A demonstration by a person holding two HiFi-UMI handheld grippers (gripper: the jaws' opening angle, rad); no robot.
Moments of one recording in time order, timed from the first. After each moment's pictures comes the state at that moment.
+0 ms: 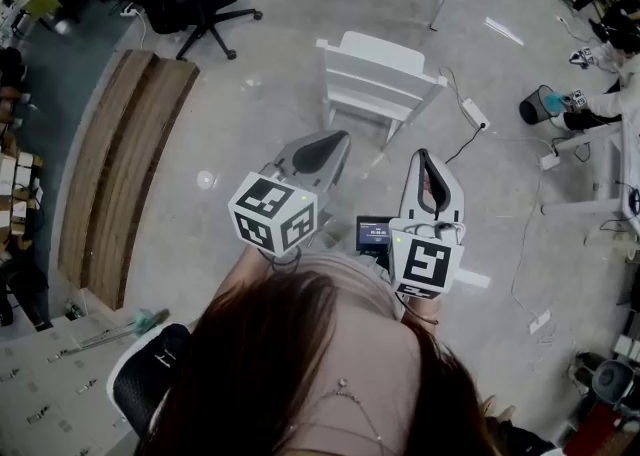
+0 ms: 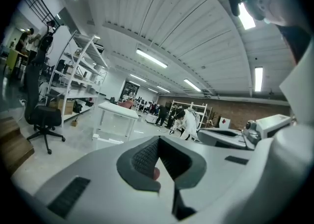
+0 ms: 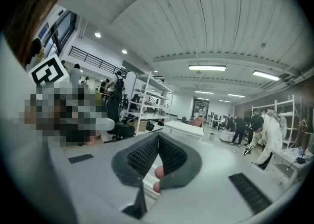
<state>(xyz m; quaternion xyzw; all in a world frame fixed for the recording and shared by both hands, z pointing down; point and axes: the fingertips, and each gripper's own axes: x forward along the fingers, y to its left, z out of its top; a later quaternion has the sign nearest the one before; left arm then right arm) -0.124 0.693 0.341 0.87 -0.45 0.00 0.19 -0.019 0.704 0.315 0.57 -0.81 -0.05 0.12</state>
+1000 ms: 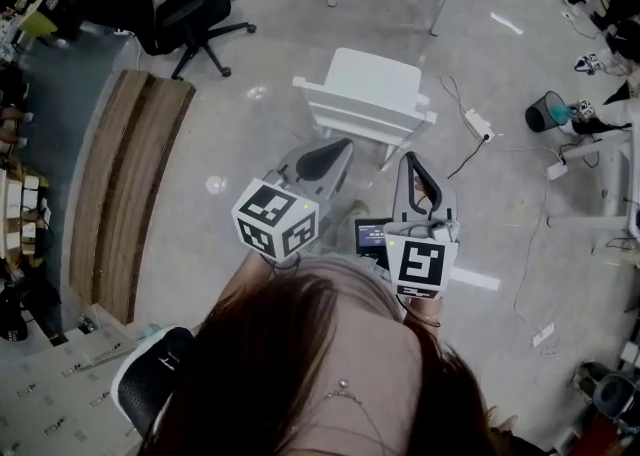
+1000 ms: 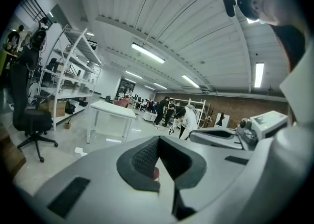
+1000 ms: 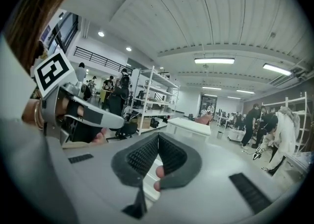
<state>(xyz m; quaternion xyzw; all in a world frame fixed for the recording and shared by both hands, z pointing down) -0.072 0.560 0.350 0.88 -0.43 0.02 0.18 0.007 0.568 0.334 0.53 -0.84 -0.04 0.14</state>
